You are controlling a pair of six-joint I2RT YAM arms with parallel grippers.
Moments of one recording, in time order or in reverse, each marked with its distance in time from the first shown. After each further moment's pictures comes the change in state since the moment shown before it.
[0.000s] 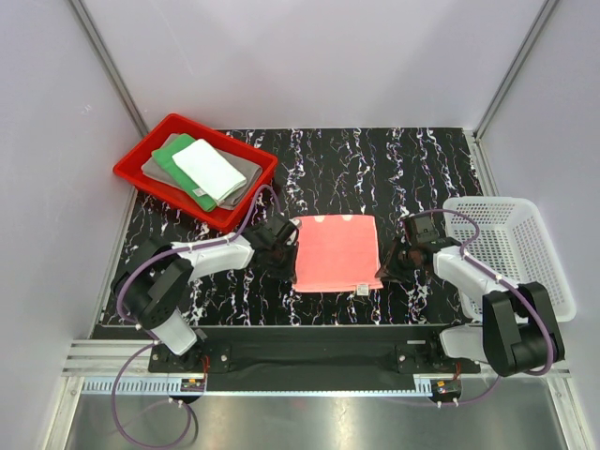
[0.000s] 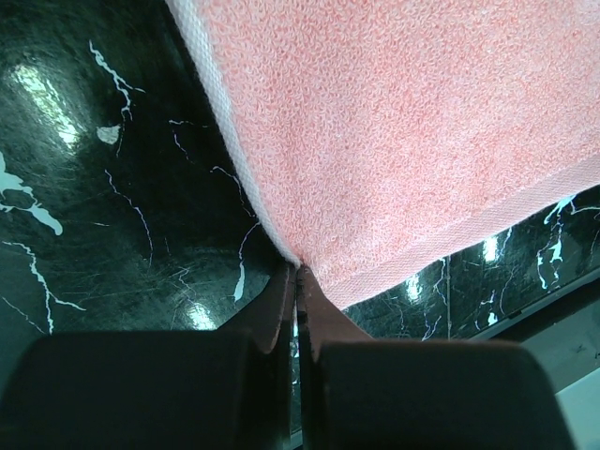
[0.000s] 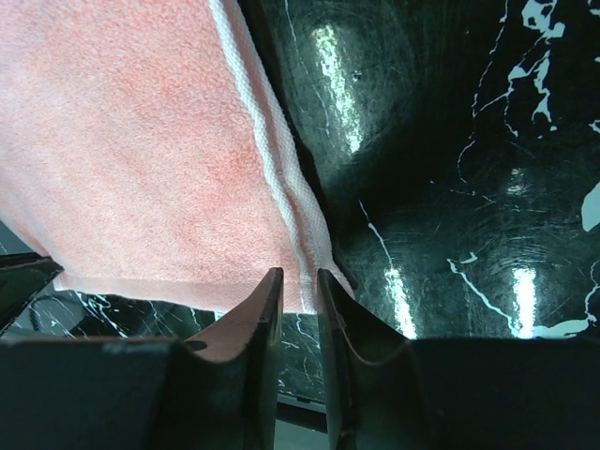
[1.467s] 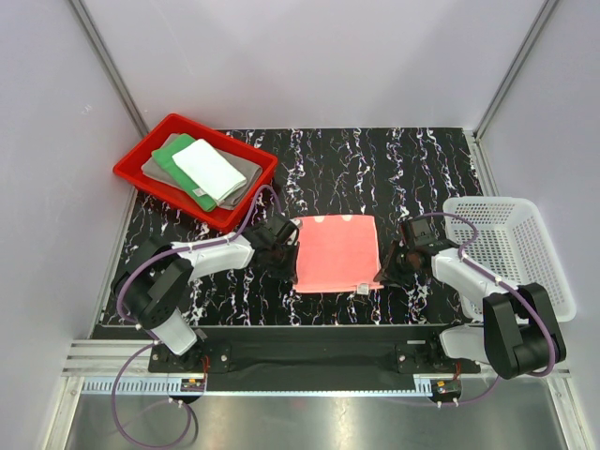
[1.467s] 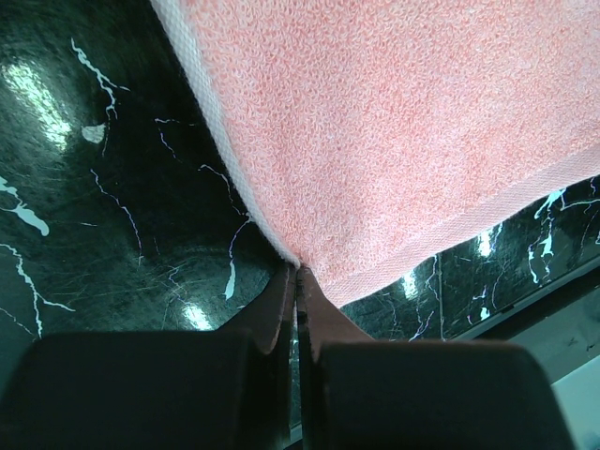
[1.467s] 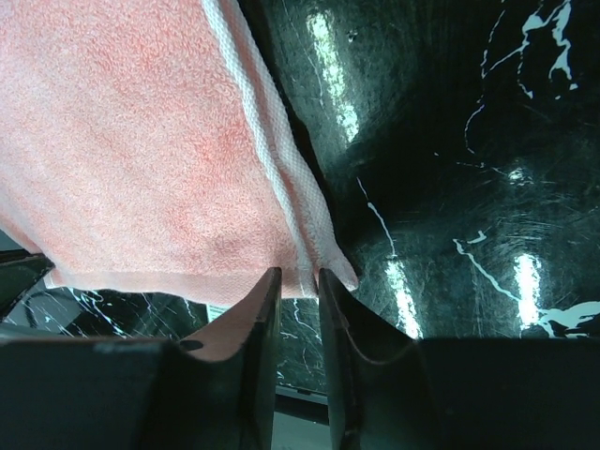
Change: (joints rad) left arm 0.000 0.000 0.005 -0.002 0.019 -0.002; right arm 0.032 -0.015 -0.017 -0.013 0.013 0.035
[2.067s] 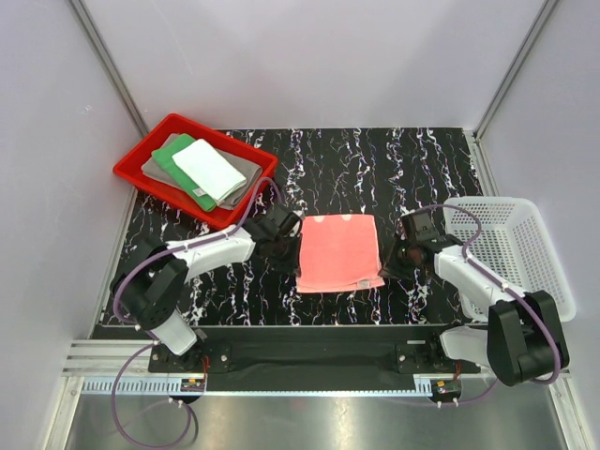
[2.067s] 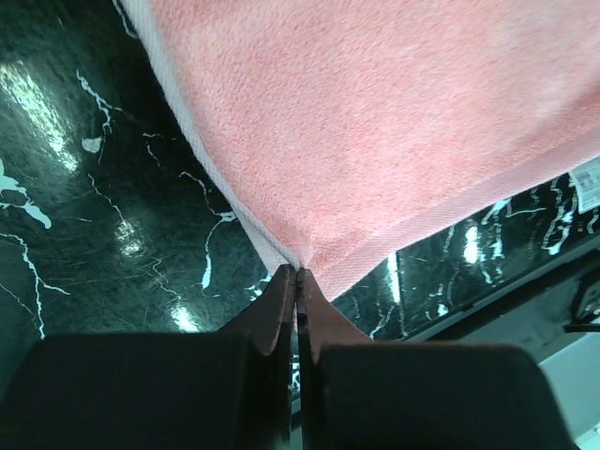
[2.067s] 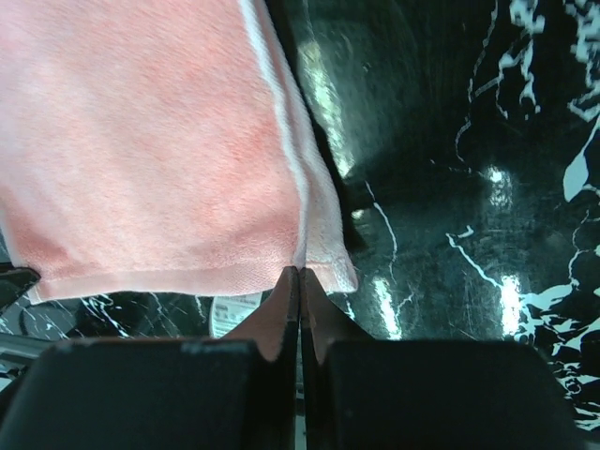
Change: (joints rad) left arm 0.000 -0.006 0.095 -0.095 -0.005 -0.032; right arm 0.006 -0.035 0.057 -0.064 0.052 -0.019
